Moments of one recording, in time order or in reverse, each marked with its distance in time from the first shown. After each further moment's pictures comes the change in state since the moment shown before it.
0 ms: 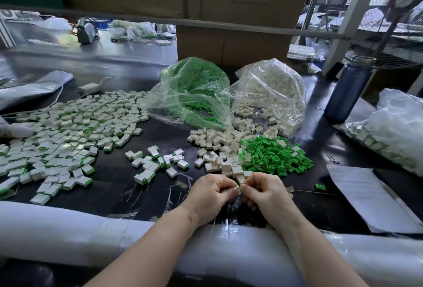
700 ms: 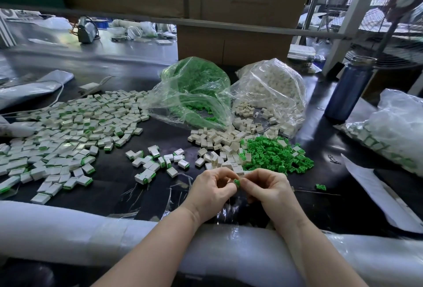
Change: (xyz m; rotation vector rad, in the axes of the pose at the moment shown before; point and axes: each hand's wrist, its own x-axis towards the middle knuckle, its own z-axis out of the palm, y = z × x) left_hand -0.001 0.008 -0.001 -0.099 0.098 0.003; right_hand -0.004 -0.005 -0.002 0.275 0.017 -0.084
